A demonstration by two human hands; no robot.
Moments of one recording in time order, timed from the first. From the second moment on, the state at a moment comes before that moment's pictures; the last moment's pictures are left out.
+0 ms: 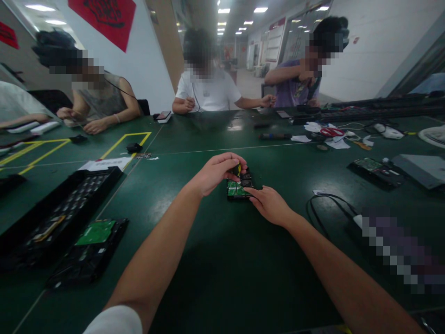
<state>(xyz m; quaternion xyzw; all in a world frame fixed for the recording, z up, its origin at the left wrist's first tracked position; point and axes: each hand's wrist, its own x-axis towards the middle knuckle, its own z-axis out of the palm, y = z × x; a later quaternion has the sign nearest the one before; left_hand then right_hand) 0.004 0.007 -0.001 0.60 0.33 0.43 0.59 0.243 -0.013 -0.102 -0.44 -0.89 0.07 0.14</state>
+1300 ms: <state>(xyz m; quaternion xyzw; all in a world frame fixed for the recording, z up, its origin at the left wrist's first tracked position) 0.003 0.008 -0.001 0.63 0.41 0.42 0.50 0.244 -0.012 -0.103 -0.44 -0.89 0.08 0.14</state>
